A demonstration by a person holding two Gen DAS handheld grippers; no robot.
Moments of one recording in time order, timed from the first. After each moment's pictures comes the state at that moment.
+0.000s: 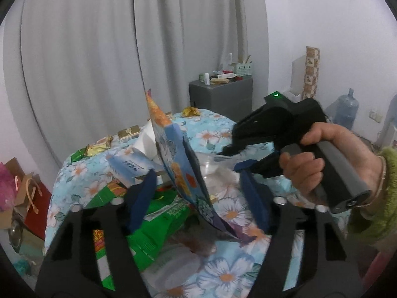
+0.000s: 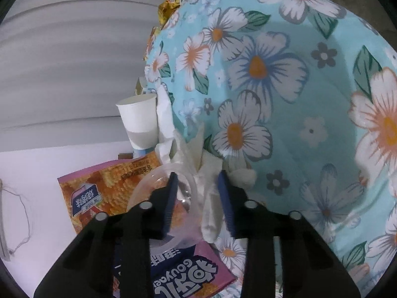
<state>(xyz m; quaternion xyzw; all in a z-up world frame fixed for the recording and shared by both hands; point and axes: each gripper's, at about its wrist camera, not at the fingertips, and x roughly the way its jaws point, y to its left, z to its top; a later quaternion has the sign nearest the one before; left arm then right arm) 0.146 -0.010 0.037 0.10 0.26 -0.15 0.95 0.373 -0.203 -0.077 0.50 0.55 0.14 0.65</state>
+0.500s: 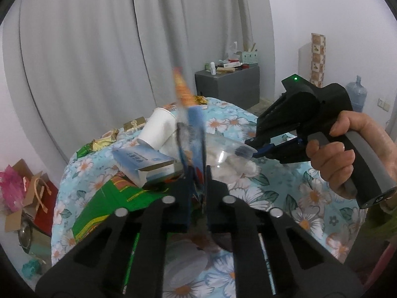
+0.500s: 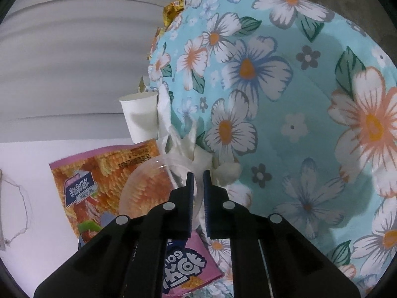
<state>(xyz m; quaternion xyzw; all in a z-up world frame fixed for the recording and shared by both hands) 0.151 -0.013 0.028 0.12 0.28 -0.12 0.94 0.357 -0.214 -0.071 0.48 0.54 0.16 0.67</state>
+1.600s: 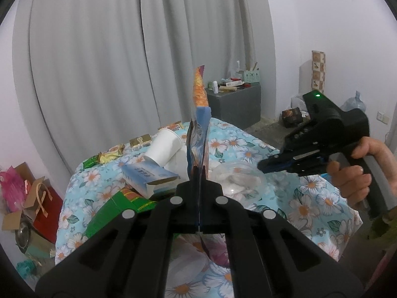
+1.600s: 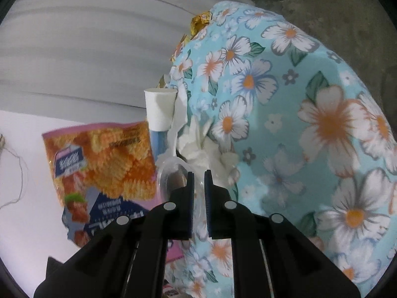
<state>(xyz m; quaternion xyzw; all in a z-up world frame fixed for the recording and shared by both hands) 0.127 -0.013 0.057 0.10 0.24 -0.12 0.96 0.315 -0.242 -0.042 0.44 0.51 0.20 0.71</state>
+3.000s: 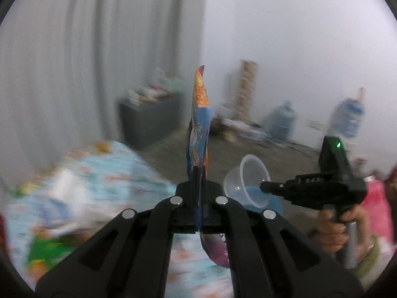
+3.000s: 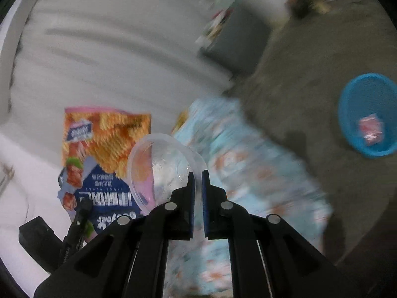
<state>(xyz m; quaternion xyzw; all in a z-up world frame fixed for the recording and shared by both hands) 0.132 -0.164 0.123 0.04 0.28 -0.36 0.89 0.120 -0.432 0.004 0.51 0.31 0.03 0.80</state>
